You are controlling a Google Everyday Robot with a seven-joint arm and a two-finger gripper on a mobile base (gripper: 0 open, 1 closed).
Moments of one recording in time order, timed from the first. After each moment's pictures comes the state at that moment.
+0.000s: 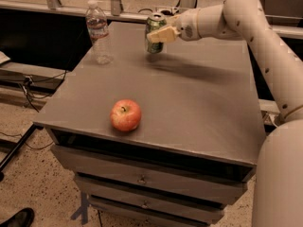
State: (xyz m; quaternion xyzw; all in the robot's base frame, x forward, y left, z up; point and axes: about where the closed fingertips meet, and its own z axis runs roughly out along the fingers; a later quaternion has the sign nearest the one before) arm 0.785 -0.058 0.925 -0.43 0.69 0.26 0.52
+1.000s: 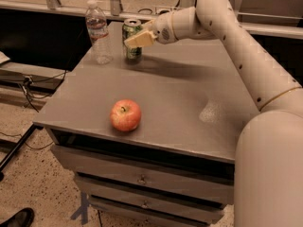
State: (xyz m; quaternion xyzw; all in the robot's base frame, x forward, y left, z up) arm 0.778 0.022 0.909 -0.47 0.68 0.30 0.48
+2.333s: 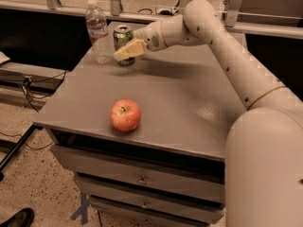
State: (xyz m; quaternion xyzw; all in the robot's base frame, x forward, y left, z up) arm 0.768 0.059 0.882 -0.48 0.67 0.34 0.45
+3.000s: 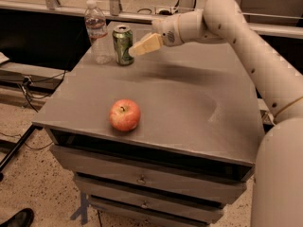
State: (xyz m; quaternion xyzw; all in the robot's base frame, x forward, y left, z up) arm 0.759 0.014 0.911 -0.46 0.68 0.31 0.48
